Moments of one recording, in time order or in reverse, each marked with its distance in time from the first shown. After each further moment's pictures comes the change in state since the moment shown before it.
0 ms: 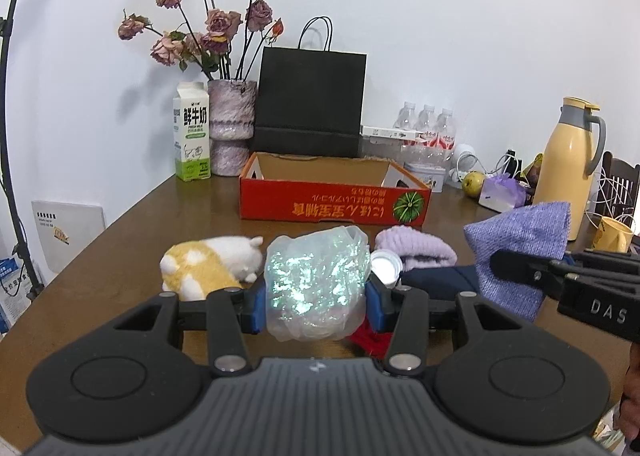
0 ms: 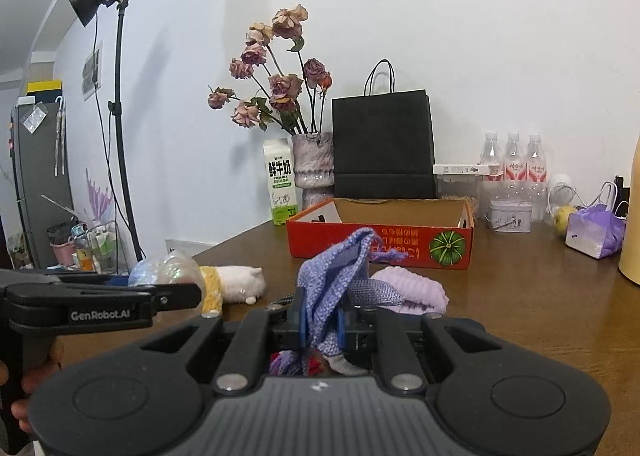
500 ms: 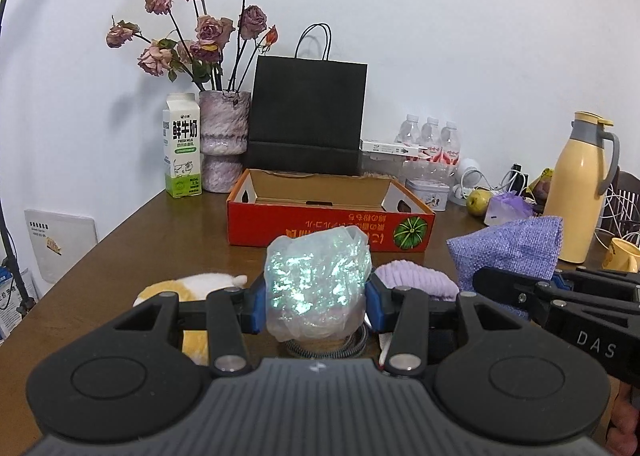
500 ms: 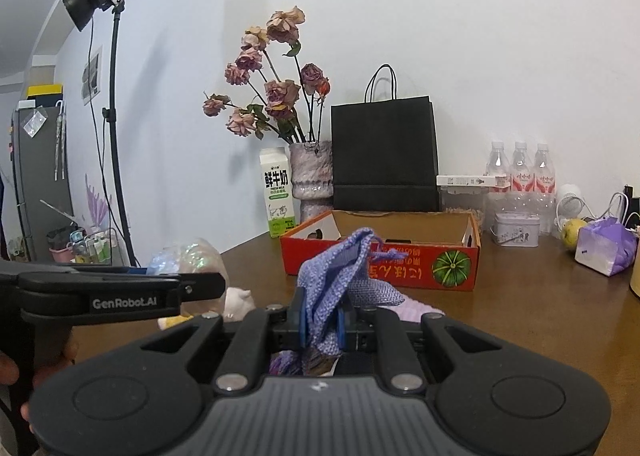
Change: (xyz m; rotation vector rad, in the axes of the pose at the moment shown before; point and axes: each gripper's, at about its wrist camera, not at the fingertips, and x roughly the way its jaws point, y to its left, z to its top) left arm 0.040 -0.009 0.028 -0.010 -0.020 0.002; right arm 0.033 -0.010 0.018 -0.005 -0.019 0.004
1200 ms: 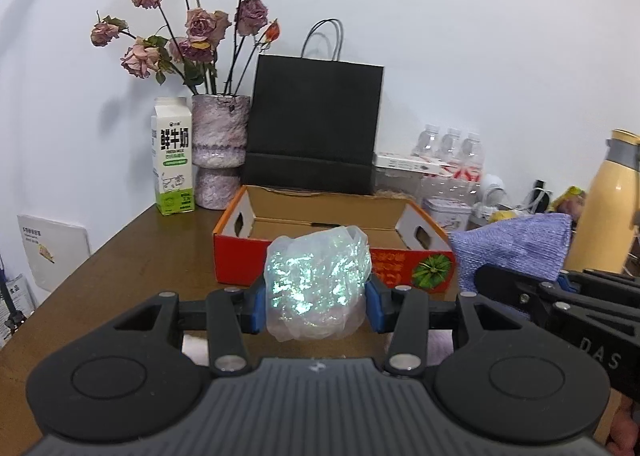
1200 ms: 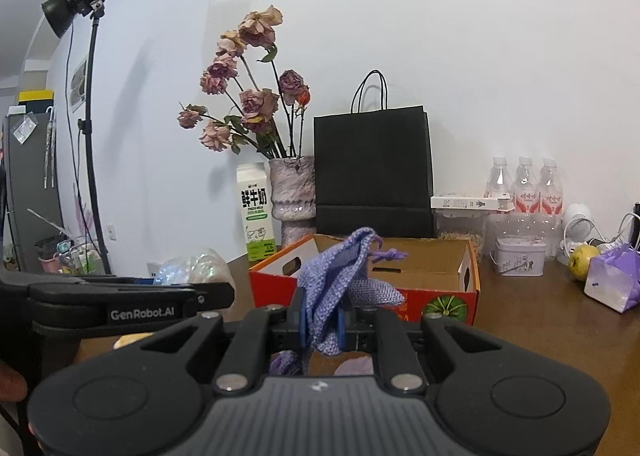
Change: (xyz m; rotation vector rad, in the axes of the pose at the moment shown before) left arm 0.081 -0.003 0.044 -0.024 0.001 0.039; right arm 0.073 -0.035 0.038 -0.003 -0.022 -0.016
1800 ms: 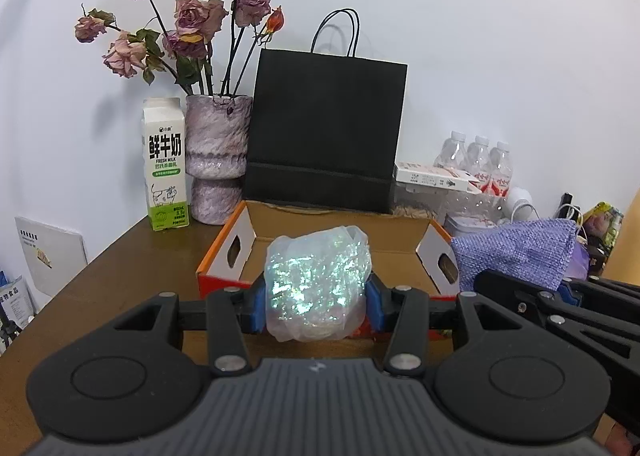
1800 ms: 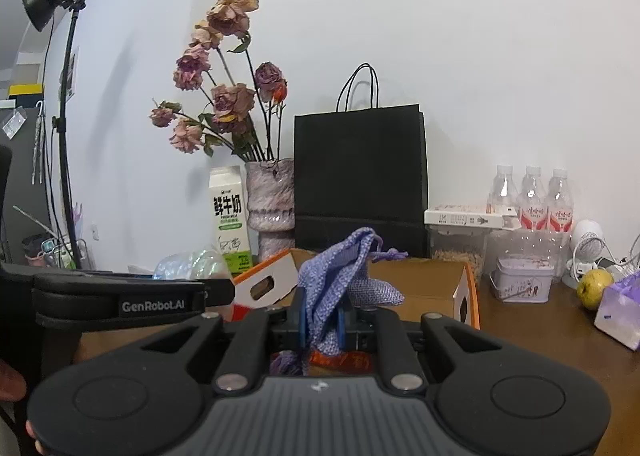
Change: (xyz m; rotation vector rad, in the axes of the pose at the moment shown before) left arm 0.075 -0.002 0.037 -0.021 0.007 0.031; right arm 0.075 -0.031 0.027 -0.021 -0.004 -0.021
